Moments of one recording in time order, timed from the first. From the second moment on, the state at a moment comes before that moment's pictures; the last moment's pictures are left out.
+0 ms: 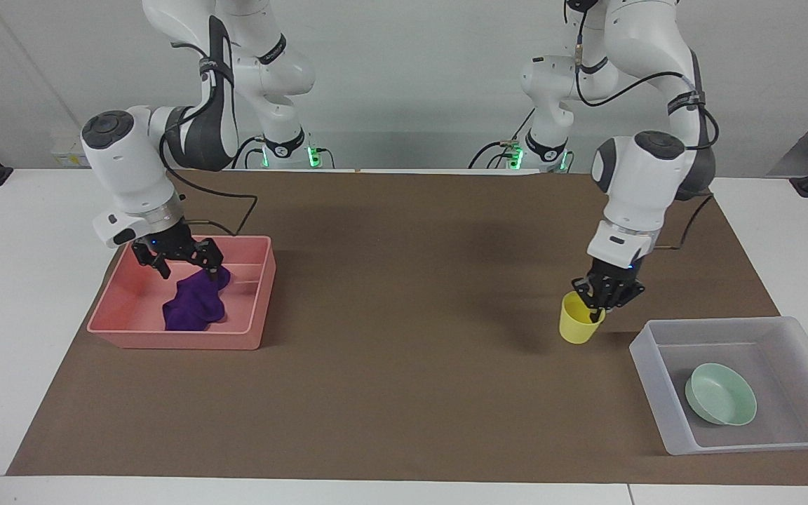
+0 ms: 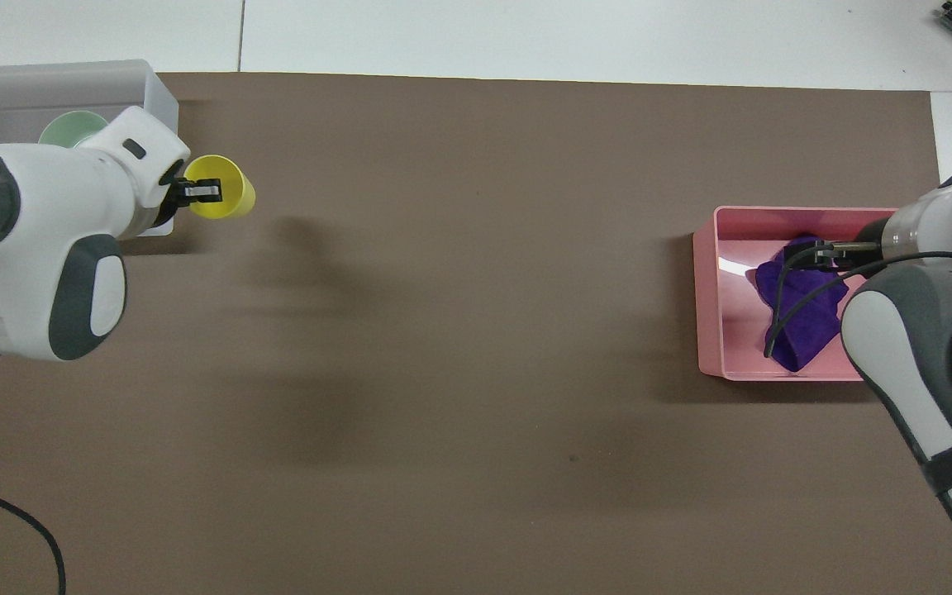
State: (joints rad) left arm -0.07 0.20 -0.05 -1.88 0.06 2.46 -0.17; right arm -0.03 0.08 -0.03 -1.96 -0.01 2.13 0.02
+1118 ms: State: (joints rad) left arm 0.26 0.57 -0.08 -1.41 -0.07 2.26 0.09; right arm 0.10 0.03 -0.03 -1.66 -0.01 1.74 0.20
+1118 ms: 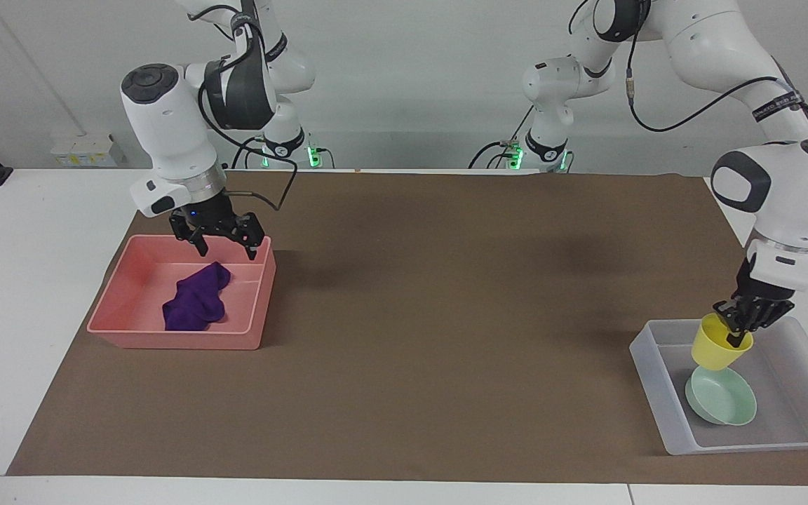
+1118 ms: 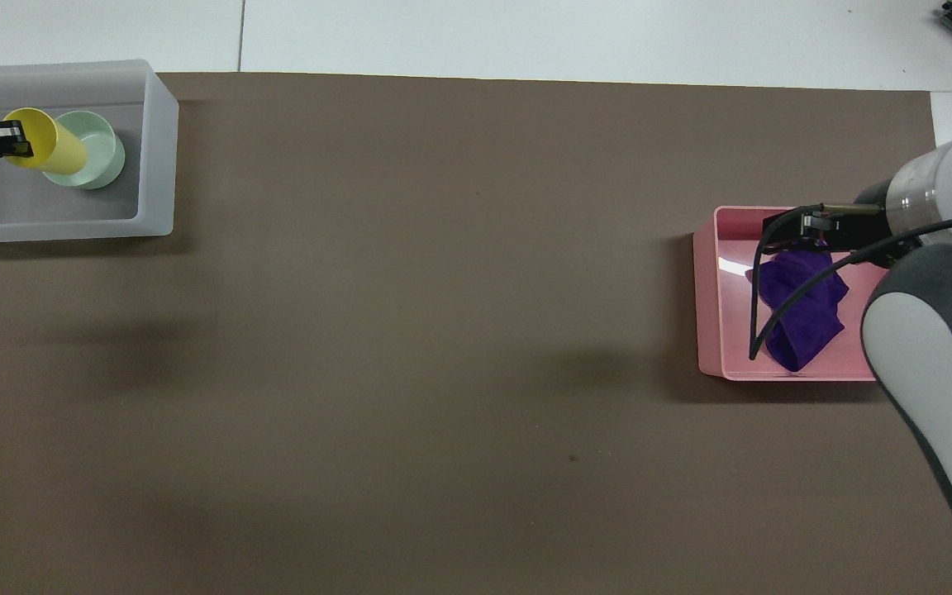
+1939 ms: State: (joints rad) left arm 0.26 0.63 -0.07 -1.39 -0.10 2.29 0.09; right arm 0.02 -0.04 -0.05 -1.63 -0.01 1.57 0.11
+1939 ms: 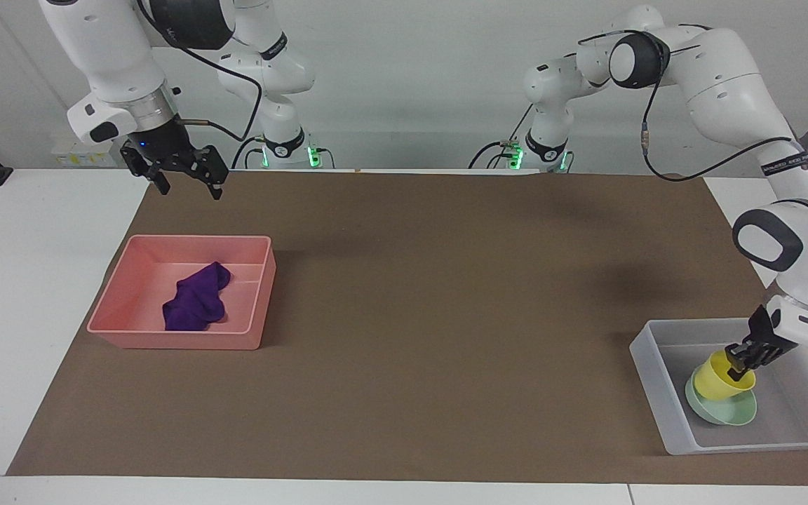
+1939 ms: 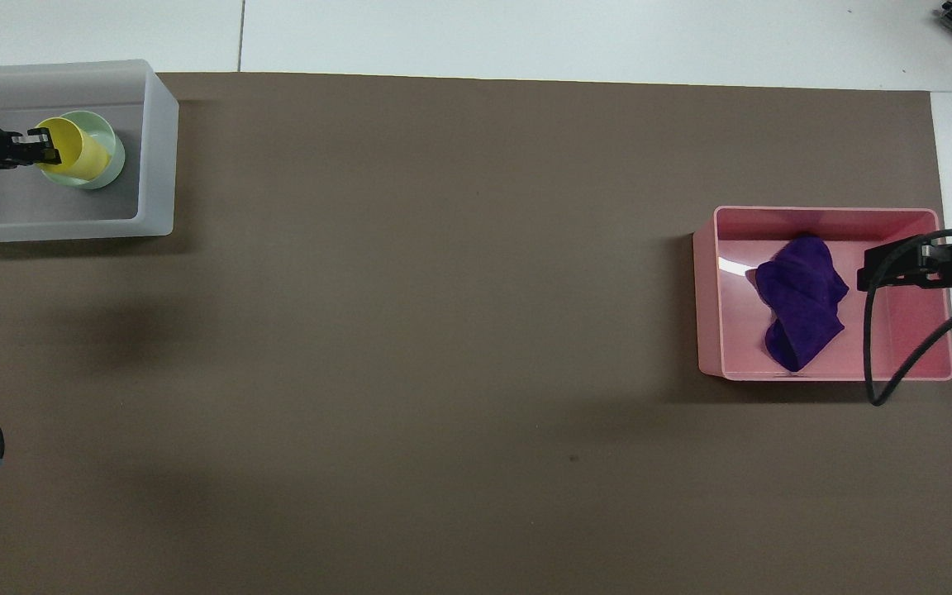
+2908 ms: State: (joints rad) left arm 0.20 0.35 -0.09 -1.55 -0.10 2.22 0.22; right arm 0.01 -0.04 -0.05 -1.62 -0.01 1.57 0.05
